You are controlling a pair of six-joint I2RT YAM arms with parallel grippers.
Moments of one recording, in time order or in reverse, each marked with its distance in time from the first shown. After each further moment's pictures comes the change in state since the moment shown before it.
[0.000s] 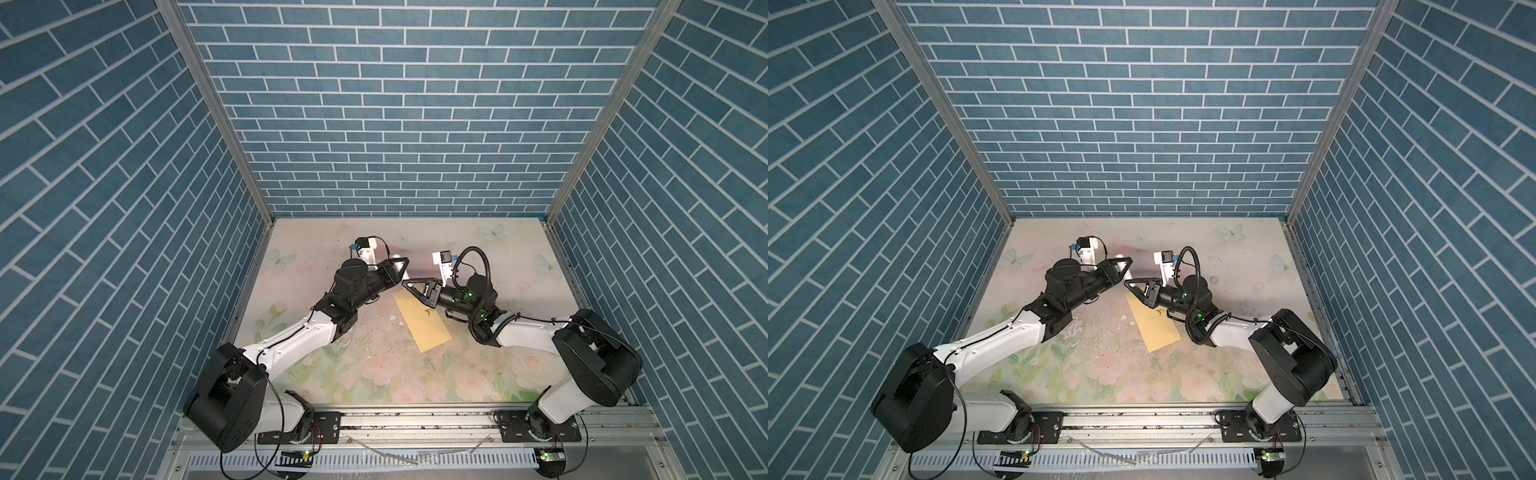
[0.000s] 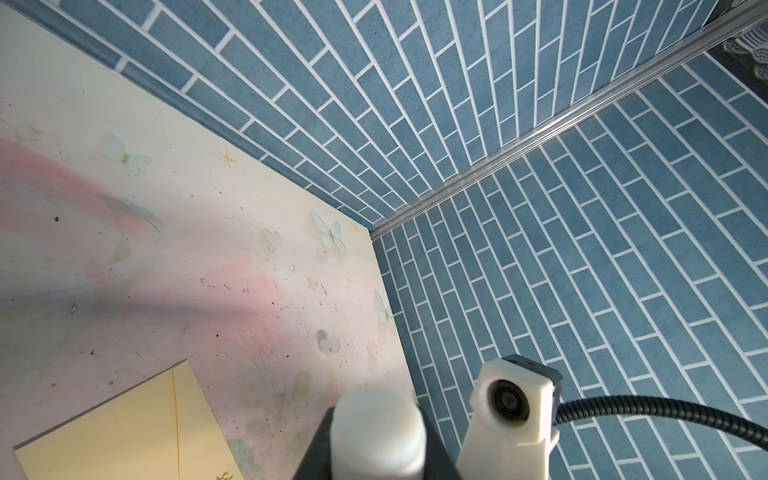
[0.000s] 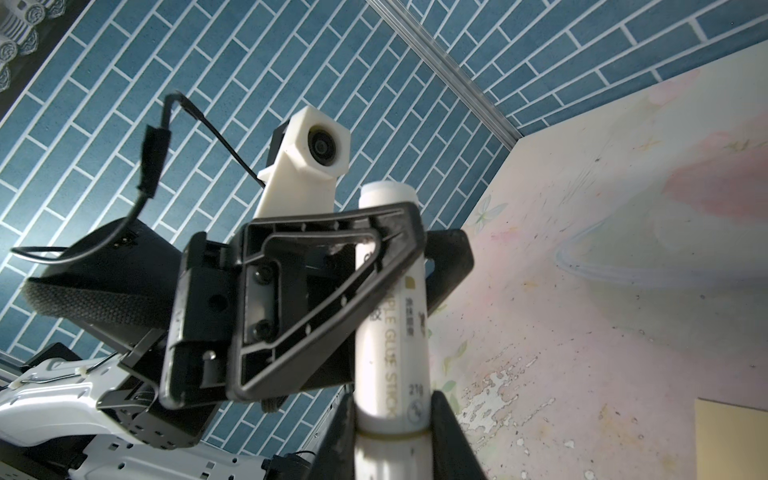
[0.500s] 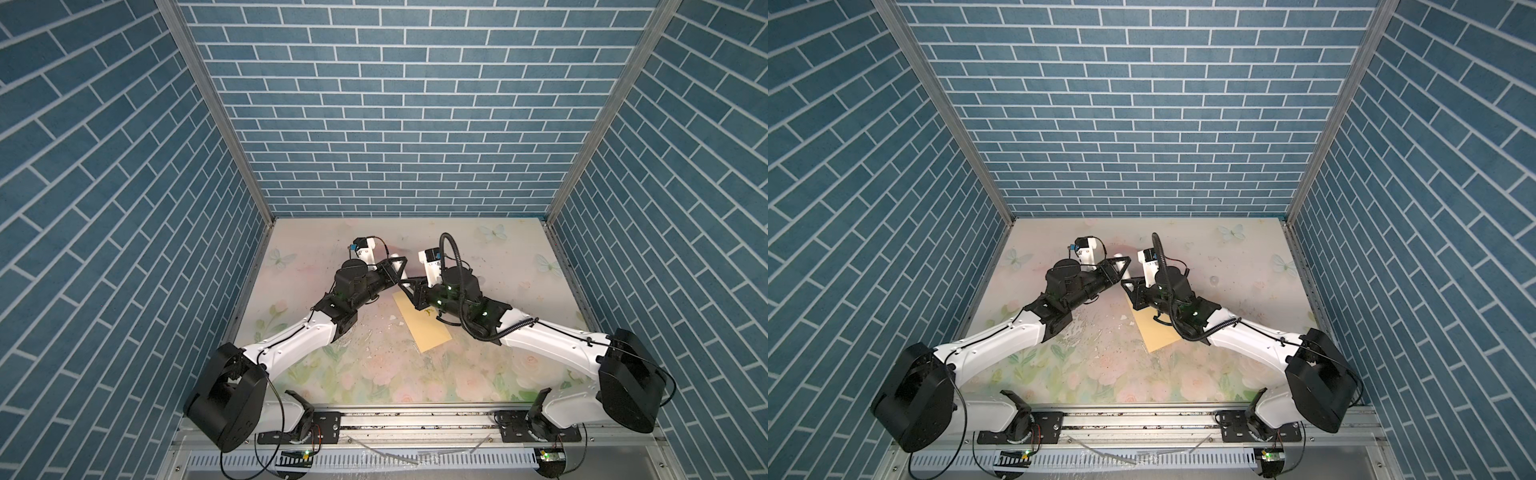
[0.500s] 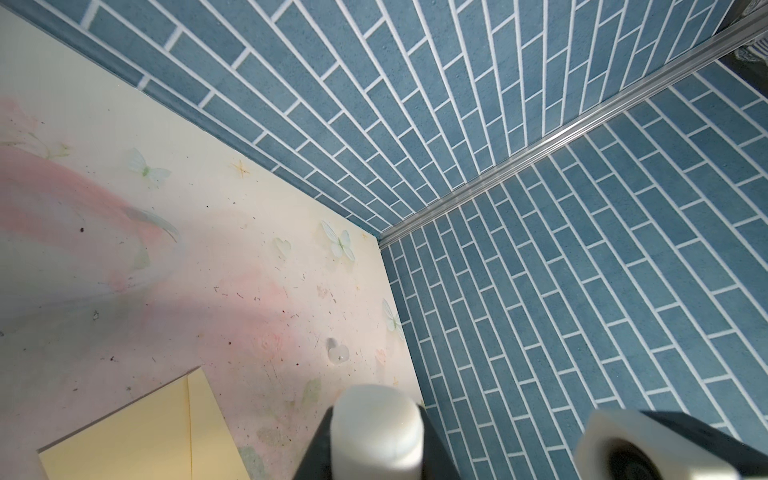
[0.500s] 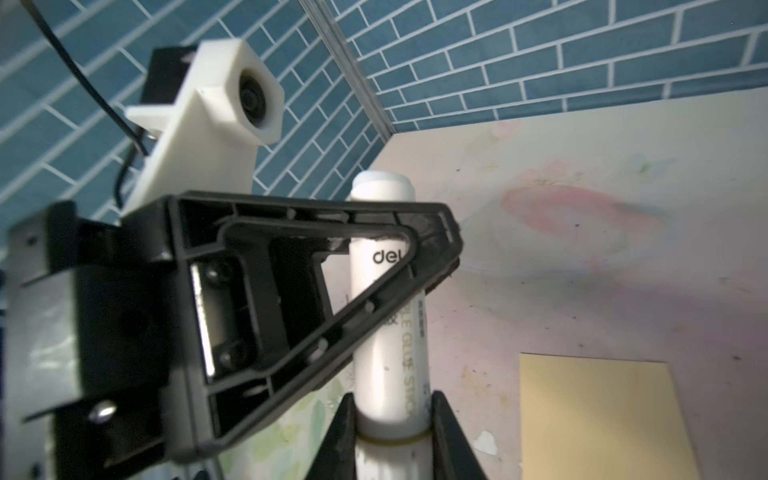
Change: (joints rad) left arm 0.000 0.006 -0.003 -0.001 -0.041 0.011; right arm 0.207 -0.160 0.288 -0.860 0.566 -0.435
